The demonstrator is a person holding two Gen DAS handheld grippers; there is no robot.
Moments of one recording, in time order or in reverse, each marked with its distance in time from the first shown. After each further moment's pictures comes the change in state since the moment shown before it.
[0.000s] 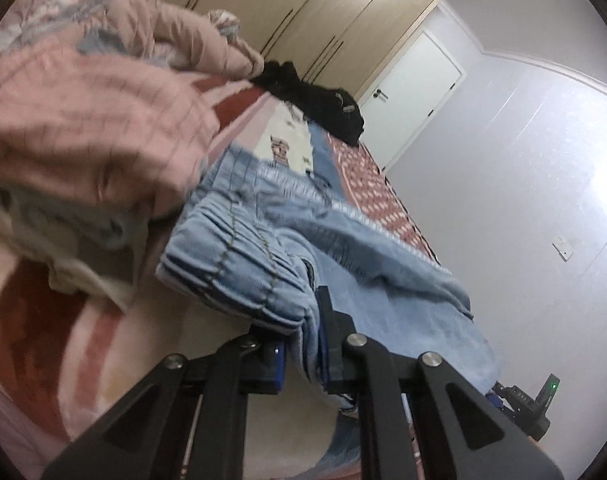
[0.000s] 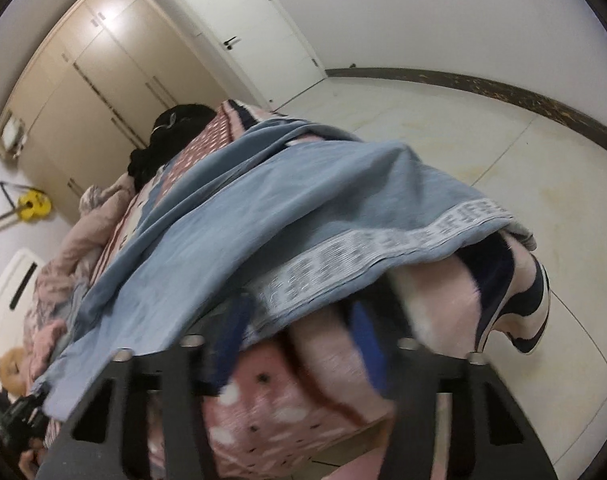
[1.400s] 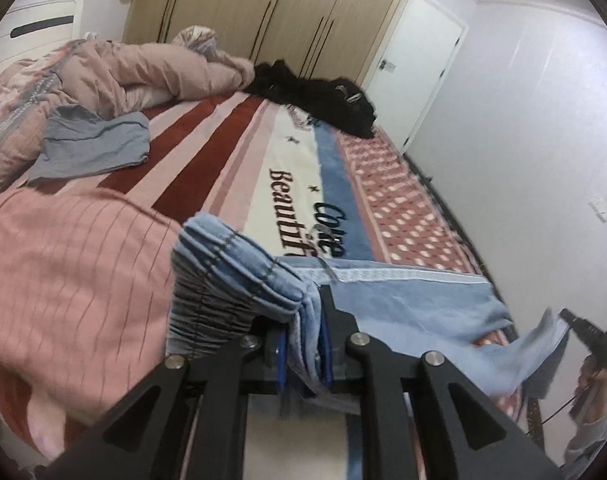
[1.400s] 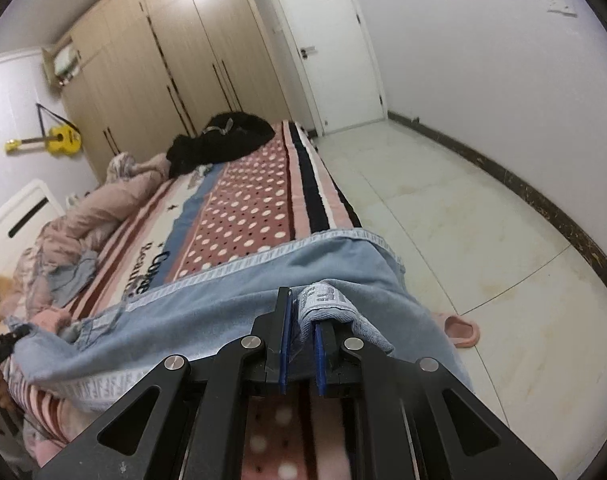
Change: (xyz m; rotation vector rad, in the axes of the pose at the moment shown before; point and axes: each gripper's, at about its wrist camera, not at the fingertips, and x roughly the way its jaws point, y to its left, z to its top) left arm 0.060 -0.049 0.112 0.184 0.101 0.178; right arm -0.003 0.125 0.160 -0.367 0.003 0.012
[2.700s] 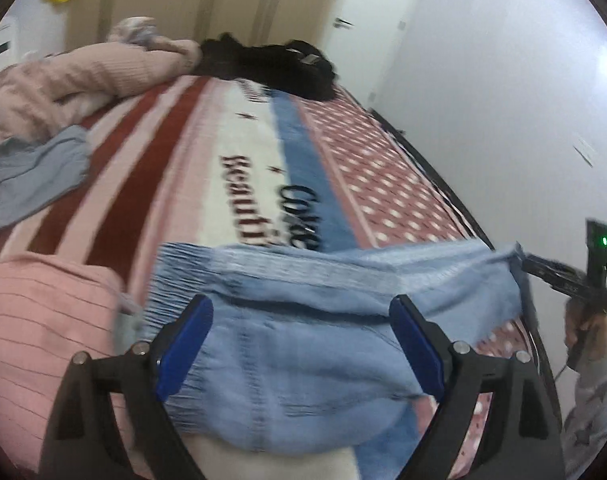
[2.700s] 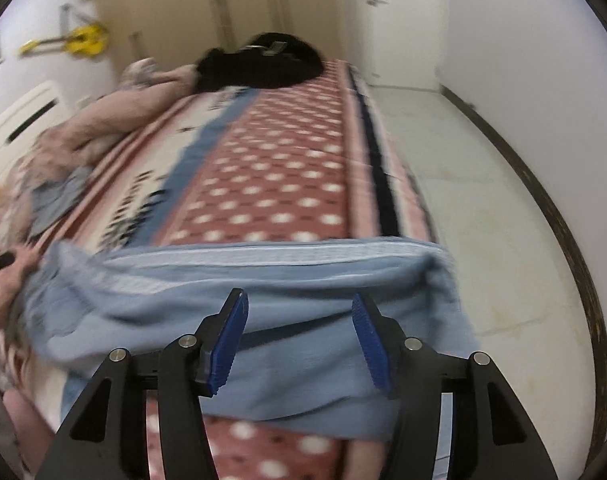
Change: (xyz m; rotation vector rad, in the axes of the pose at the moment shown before) left arm 0.057 -0.037 0.026 0.189 0.130 -0.104; right arm 0.119 0.108 0.021 -0.319 0.203 0.074
